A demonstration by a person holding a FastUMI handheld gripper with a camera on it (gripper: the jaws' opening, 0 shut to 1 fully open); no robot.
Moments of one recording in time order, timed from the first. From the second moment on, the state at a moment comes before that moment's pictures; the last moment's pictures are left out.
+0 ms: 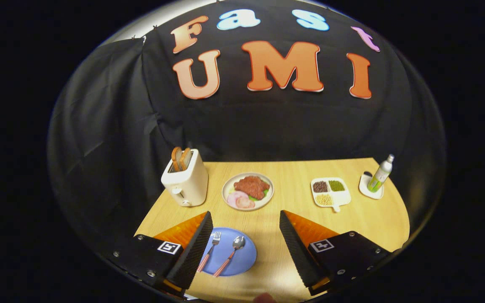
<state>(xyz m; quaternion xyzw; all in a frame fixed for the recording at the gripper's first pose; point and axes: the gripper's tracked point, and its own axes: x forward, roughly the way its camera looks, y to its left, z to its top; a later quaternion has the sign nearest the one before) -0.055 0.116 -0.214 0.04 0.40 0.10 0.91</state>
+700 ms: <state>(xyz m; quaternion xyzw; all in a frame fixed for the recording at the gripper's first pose) -0.143 0.167 -0.342 0.05 0.59 0.07 0.80</state>
